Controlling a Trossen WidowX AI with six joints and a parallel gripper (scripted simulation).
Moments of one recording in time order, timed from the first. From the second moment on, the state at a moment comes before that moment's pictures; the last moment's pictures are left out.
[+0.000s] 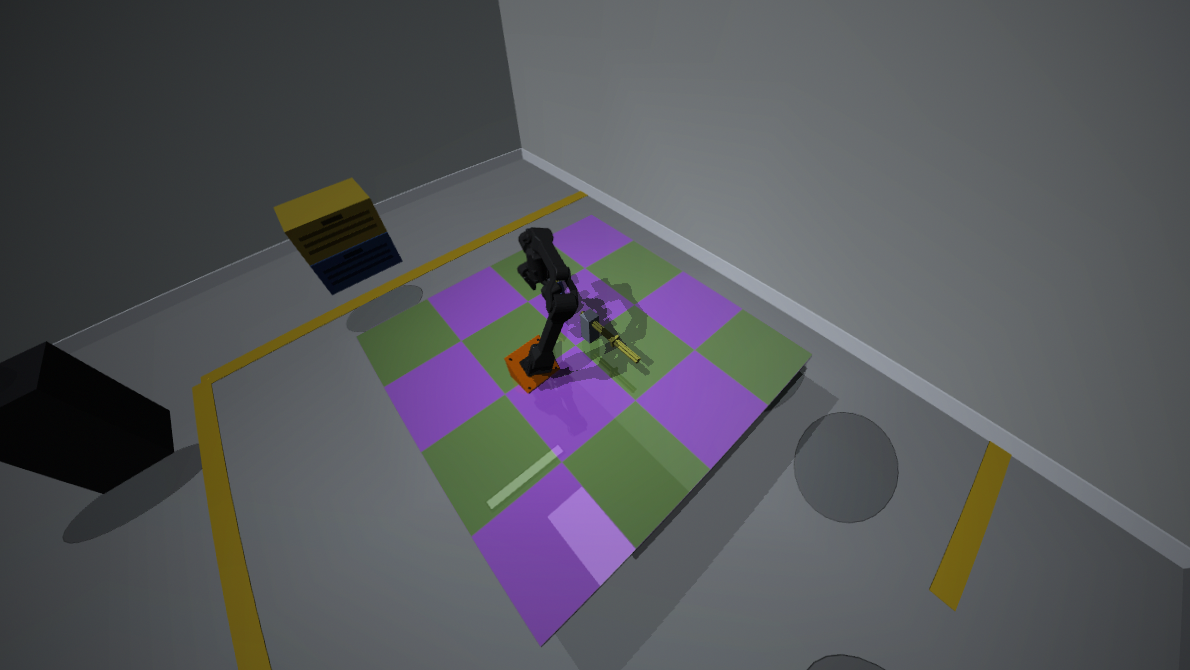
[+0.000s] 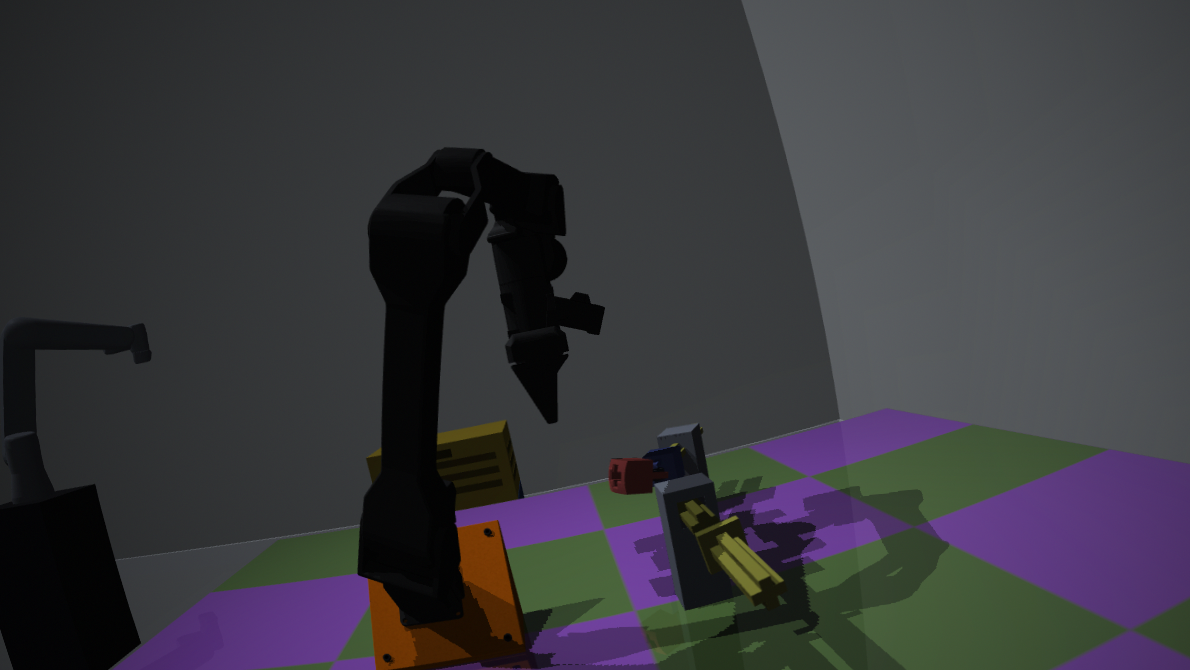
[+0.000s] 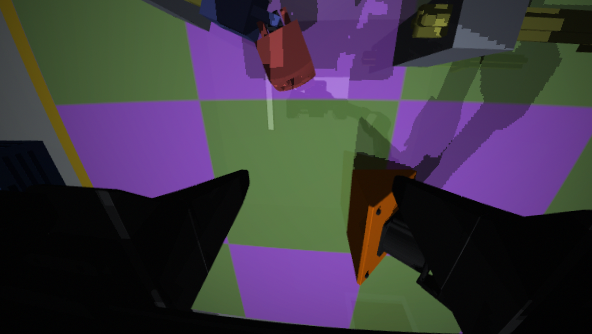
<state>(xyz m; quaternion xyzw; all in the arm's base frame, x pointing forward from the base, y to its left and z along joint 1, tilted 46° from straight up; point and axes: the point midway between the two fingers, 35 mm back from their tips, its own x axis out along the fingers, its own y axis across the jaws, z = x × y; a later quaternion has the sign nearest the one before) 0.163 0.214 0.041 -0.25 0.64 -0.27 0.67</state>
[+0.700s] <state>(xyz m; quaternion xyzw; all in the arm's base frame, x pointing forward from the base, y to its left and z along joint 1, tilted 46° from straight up) 0.172 0.188 0.013 -0.36 0.74 -0.19 0.54</state>
